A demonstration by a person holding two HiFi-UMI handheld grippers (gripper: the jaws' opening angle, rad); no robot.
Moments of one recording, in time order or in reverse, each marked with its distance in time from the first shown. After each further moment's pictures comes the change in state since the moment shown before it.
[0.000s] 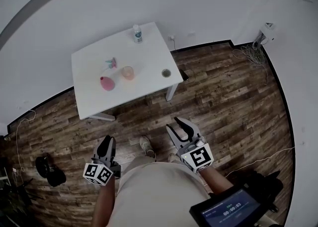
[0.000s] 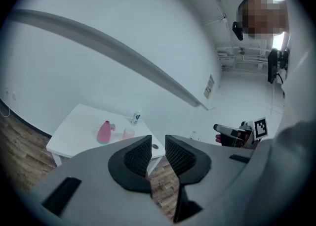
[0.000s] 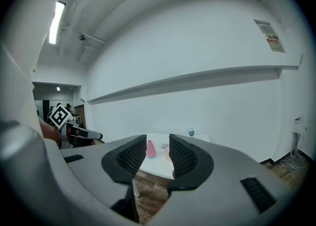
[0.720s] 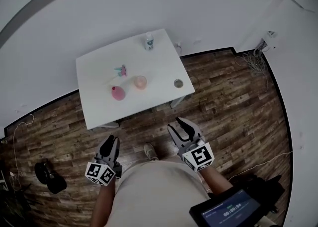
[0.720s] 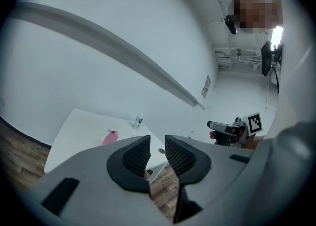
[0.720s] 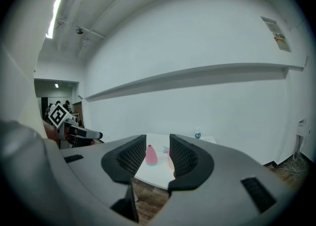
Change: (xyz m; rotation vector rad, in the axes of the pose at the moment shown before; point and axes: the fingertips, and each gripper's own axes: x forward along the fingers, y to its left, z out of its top) left arm 0.034 0.092 0.042 0.046 0.007 -0.080; right arm 0.117 0.019 0.007 -0.015 0.031 -0.014
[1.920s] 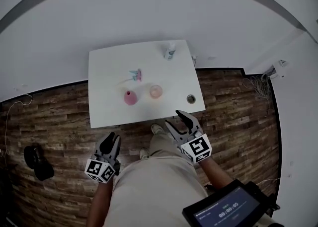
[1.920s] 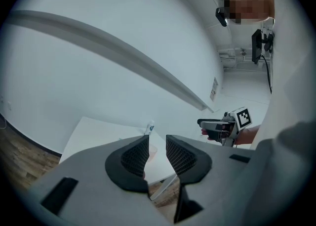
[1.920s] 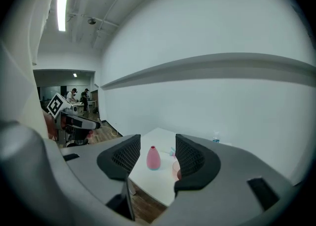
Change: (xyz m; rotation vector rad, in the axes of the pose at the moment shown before) left arm 0.016 0.068 0.030 0.013 -0.065 0.087; right arm 0.134 -0.002 0.008 -0.127 0.104 0.193
